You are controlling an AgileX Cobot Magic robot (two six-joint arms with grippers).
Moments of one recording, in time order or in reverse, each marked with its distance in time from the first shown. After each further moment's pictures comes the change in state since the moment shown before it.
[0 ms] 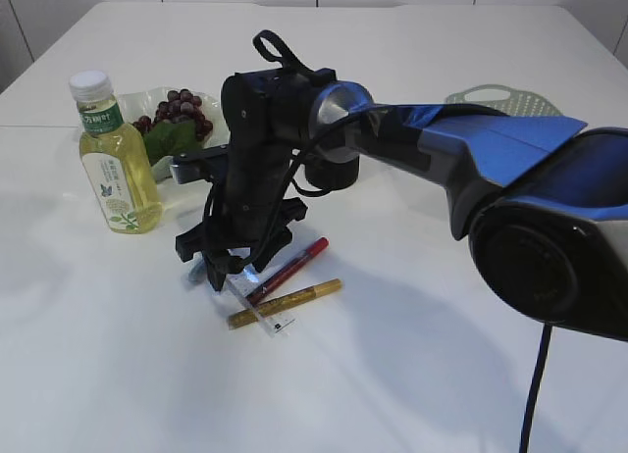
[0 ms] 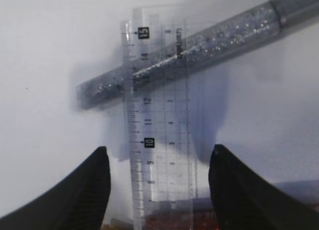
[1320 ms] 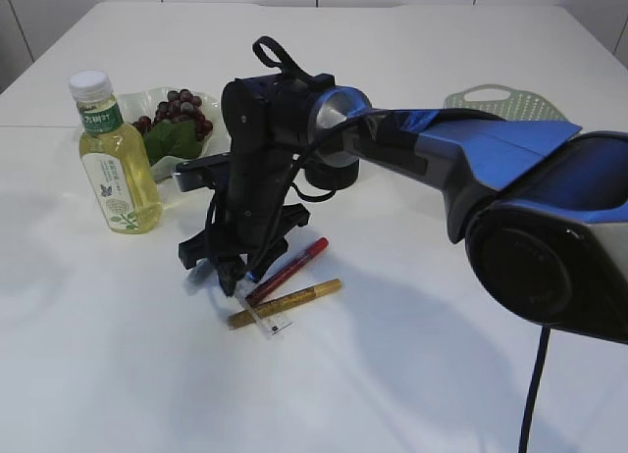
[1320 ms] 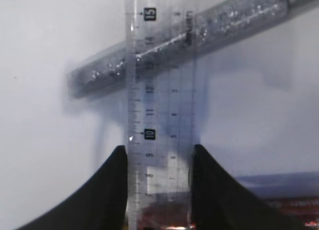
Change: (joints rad) left arm 0.000 0.000 0.000 0.000 0.000 0.000; right arm 0.000 0.012 -0.002 0.000 0.027 0.002
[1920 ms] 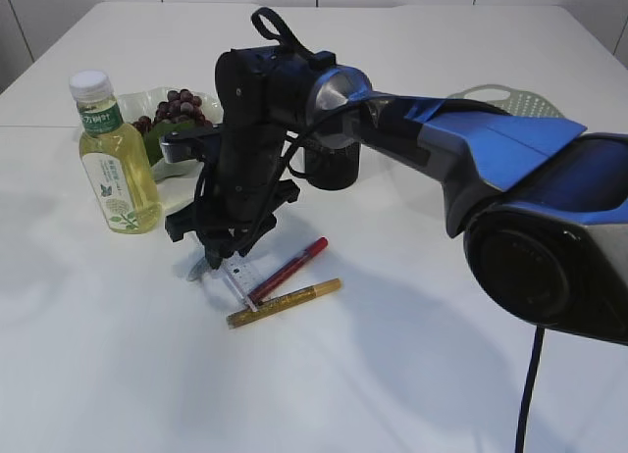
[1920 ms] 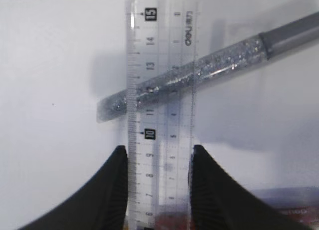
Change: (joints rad) left arm 0.000 0.000 0.000 0.000 0.000 0.000; right arm 0.000 0.006 -0.103 0.000 0.020 0.000
